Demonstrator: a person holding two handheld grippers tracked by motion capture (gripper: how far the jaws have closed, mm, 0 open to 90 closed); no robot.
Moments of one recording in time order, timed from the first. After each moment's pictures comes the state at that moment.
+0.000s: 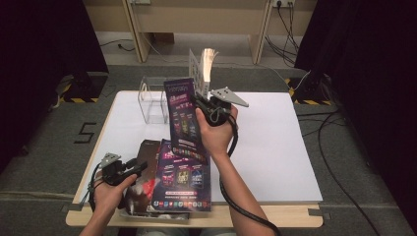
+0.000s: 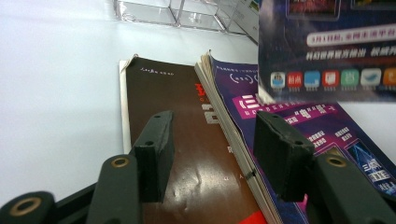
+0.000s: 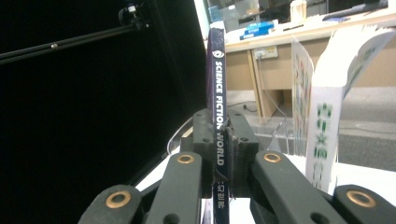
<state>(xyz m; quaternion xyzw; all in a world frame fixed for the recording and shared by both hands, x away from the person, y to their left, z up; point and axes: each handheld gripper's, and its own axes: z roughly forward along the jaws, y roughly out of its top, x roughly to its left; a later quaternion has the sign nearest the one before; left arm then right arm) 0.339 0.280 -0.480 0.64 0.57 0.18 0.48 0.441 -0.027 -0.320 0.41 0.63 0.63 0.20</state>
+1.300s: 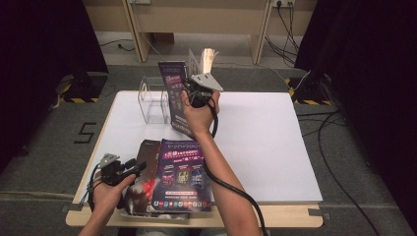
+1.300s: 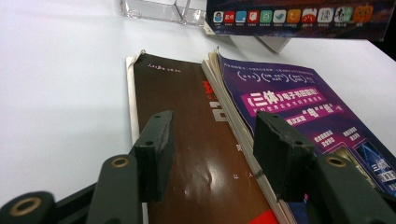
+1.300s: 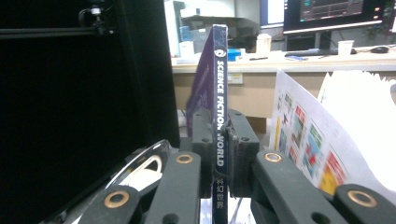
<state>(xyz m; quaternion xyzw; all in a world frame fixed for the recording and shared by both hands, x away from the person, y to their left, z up) 0.341 0.285 -0.486 0.64 0.58 0.18 0.48 0.505 0.018 -0.332 0.40 0.62 0.61 0.30</state>
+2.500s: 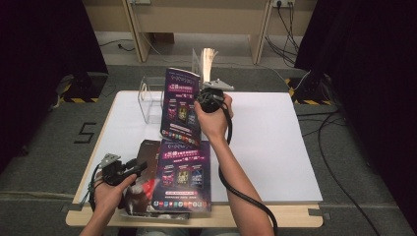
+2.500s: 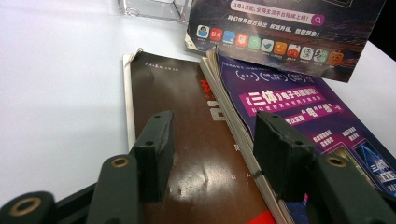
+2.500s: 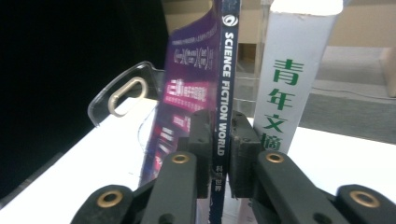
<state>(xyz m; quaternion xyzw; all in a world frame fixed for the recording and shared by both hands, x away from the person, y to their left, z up) 0.341 0.282 -0.486 0.64 0.58 0.18 0.48 0.501 -0.015 -0.344 0.46 0.69 0.51 0.23</state>
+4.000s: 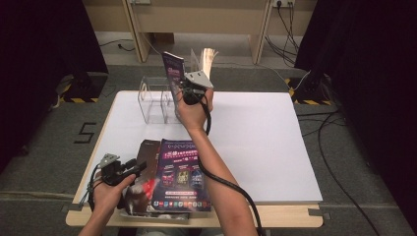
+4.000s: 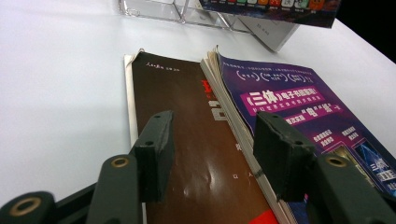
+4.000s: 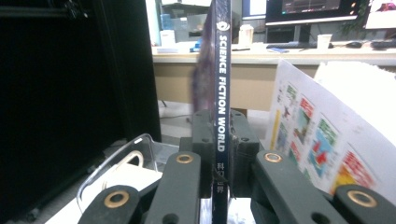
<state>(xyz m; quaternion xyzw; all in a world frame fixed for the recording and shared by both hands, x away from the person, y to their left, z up) 0.341 0.286 -0.487 0.64 0.58 0.18 0.48 0.518 0.037 -0.335 0.42 0.62 0.57 0.33</state>
